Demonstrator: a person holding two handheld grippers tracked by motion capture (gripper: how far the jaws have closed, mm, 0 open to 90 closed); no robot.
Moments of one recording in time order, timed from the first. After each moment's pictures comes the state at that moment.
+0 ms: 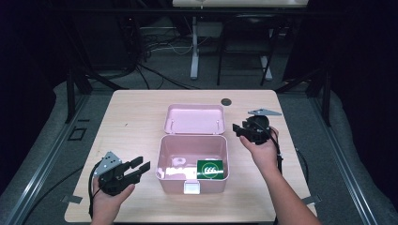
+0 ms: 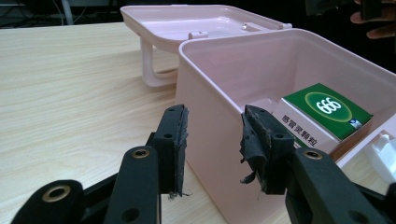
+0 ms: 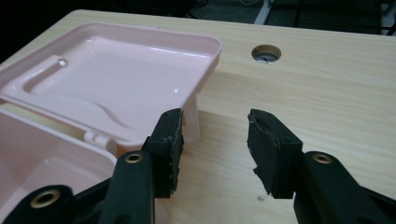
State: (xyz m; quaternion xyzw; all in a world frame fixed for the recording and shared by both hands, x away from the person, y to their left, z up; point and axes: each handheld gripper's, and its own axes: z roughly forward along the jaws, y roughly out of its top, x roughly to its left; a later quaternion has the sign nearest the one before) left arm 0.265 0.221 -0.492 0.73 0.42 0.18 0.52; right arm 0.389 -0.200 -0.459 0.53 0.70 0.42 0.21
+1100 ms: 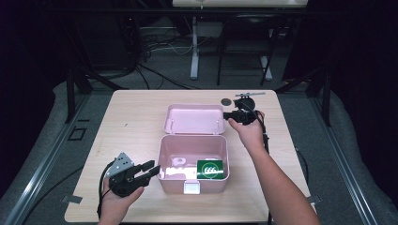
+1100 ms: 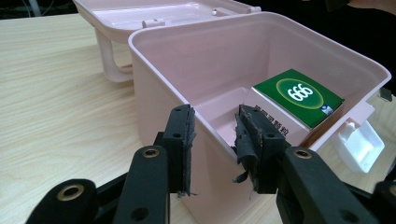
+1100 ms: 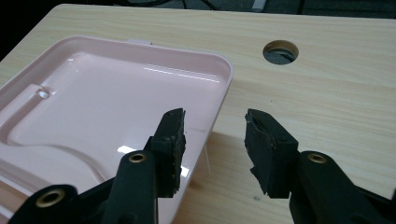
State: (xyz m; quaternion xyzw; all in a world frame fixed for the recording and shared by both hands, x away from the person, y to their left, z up) left arm 0.264 0.197 -0.495 0.76 0.39 0.15 0.51; right arm 0.450 -0.172 -0.453 0.58 0.71 0.38 0.16
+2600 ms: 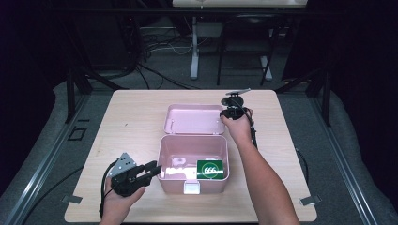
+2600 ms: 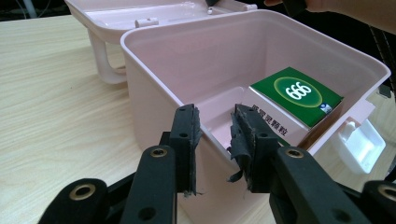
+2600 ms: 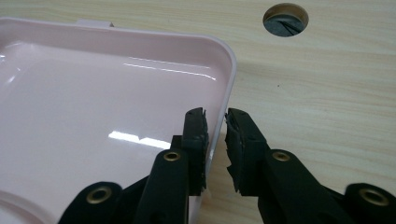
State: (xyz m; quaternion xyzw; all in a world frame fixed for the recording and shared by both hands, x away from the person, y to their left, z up) left arm 0.265 0.194 -0.497 0.76 0.38 0.15 0.51; right arm 0.493 -0.149 -0.481 0.62 0.71 0.31 0.14
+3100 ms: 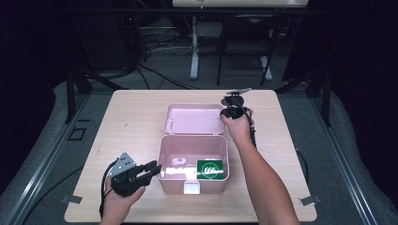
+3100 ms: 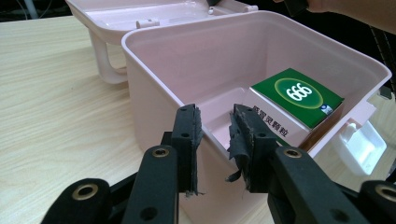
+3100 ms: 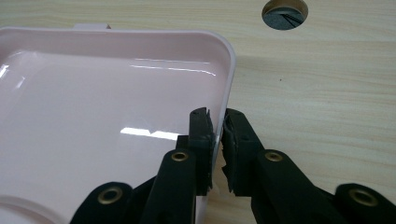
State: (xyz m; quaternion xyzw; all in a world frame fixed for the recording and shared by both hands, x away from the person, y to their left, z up) left arm 0.265 0.194 -0.497 0.76 0.38 0.15 0.51; right arm 0.493 -0.148 -0.477 0.64 0.69 0.31 0.12
